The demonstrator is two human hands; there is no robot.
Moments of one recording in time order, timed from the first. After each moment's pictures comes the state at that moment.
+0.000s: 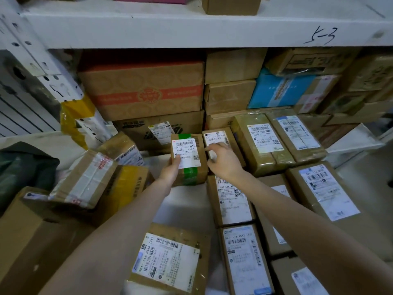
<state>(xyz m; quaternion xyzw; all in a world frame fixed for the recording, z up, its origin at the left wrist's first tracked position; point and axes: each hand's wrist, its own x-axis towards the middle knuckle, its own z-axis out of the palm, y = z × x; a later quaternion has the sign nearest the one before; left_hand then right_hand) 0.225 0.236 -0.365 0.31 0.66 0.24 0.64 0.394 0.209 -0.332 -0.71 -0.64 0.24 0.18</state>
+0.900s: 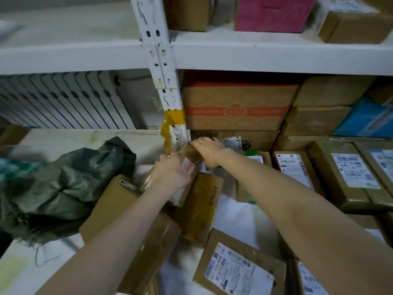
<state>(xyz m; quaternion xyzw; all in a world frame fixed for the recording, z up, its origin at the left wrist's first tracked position) 0.059 0.232 -0.263 0.59 0.79 -0.05 0.13 0.187 0.328 -0.296 -0.47 -0.86 0.13 -0.11</state>
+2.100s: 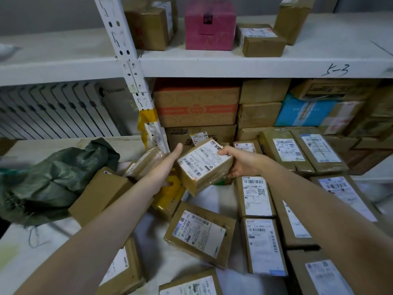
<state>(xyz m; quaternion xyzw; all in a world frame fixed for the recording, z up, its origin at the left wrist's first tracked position) 0.119 0.148 -0.222 0.38 0.67 0.30 0.56 0.360 0.190 -0.255 -0.52 -0.41 0.72 0.20</state>
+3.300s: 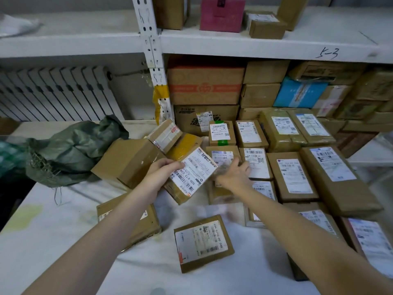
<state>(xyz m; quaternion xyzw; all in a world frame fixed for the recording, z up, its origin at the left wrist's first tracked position) 0.066 0.002 -0.234 0.41 0.64 0.33 0.55 0.277 0.034 -0.319 -0.81 -0.52 0.26 0.10</state>
